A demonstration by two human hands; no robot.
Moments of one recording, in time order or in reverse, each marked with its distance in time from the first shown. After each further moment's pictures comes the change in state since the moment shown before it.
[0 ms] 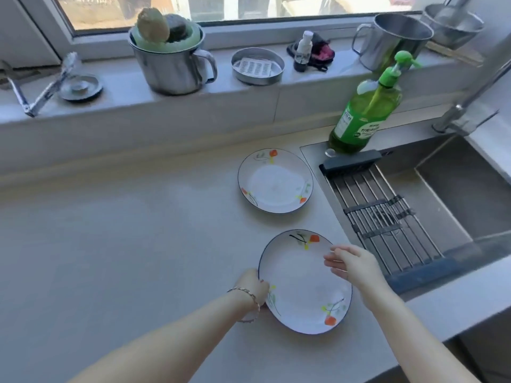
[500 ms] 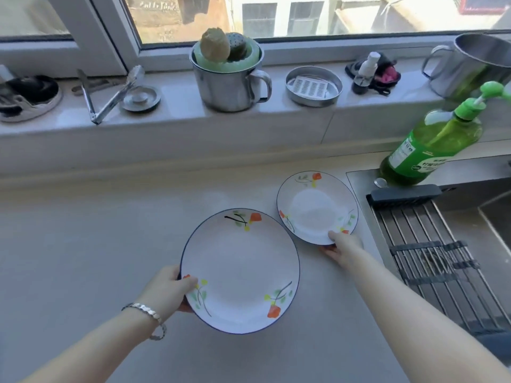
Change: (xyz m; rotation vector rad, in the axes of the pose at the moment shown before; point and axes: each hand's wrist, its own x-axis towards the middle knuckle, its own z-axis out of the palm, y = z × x) left_hand -0.059 -0.037 -0.166 -0.454 0.299 -0.010; right_hand 0.120 -0.062 0.100 0.283 0.000 0.265
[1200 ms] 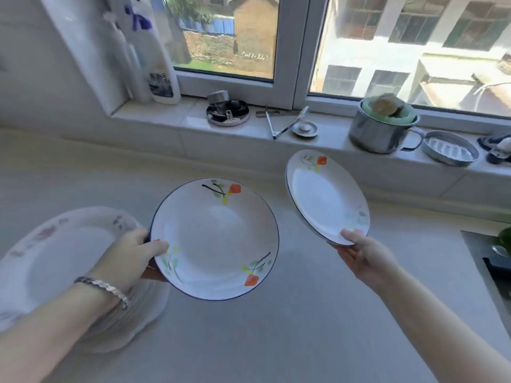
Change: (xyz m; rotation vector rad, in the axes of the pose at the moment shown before) left_hand -0.135 -0.086 -0.263 -0.280 0.384 0.210; right_hand -0.244 0.062 0.147 0.088 -0.660 -0.059
